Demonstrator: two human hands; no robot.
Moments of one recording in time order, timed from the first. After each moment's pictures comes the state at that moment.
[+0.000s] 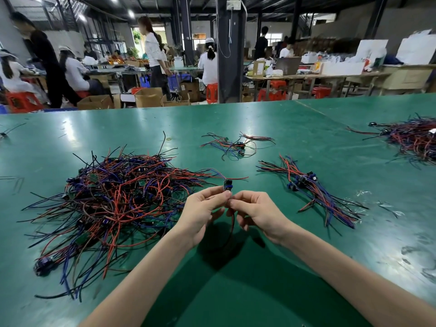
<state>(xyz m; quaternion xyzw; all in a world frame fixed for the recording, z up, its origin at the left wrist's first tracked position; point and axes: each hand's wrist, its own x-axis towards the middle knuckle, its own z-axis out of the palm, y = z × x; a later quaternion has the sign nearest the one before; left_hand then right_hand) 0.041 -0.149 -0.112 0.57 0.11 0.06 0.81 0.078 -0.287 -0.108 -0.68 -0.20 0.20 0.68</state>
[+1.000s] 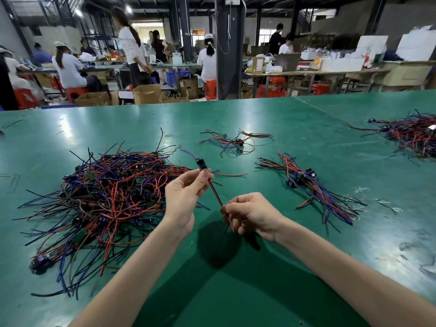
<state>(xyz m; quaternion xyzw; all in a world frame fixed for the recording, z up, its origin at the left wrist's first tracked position) 0.045 -0.134 -0.102 0.54 0.10 0.23 0.80 0.079 -0.280 -0.112 -0.67 -0.13 0.27 0.68</state>
